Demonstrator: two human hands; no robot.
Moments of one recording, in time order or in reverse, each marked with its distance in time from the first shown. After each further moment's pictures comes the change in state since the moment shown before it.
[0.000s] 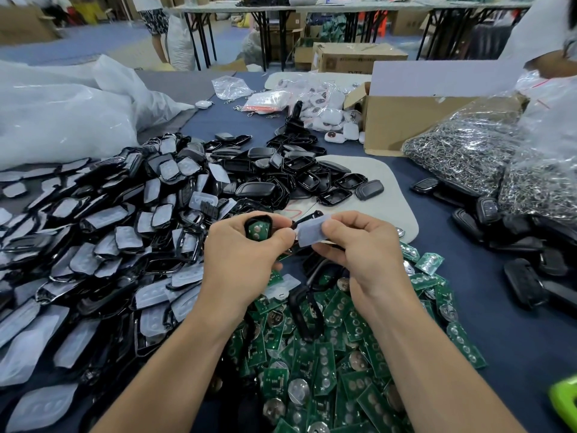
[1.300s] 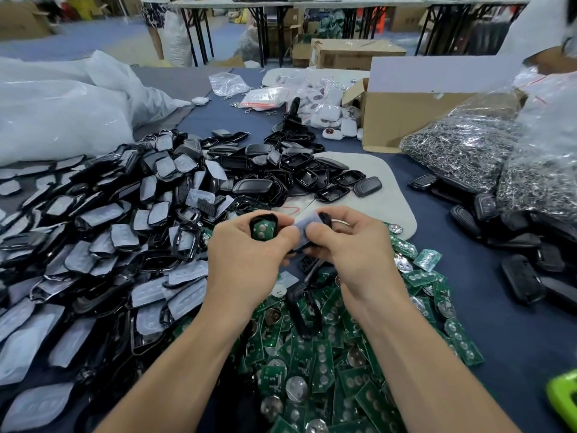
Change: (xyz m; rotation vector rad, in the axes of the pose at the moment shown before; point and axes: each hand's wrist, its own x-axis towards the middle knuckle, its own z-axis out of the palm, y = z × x) left_hand -0.006 0.000 0.009 0.003 0.019 0.020; right_hand -0.014 -0.003 0.008 -0.029 -0.058 -0.011
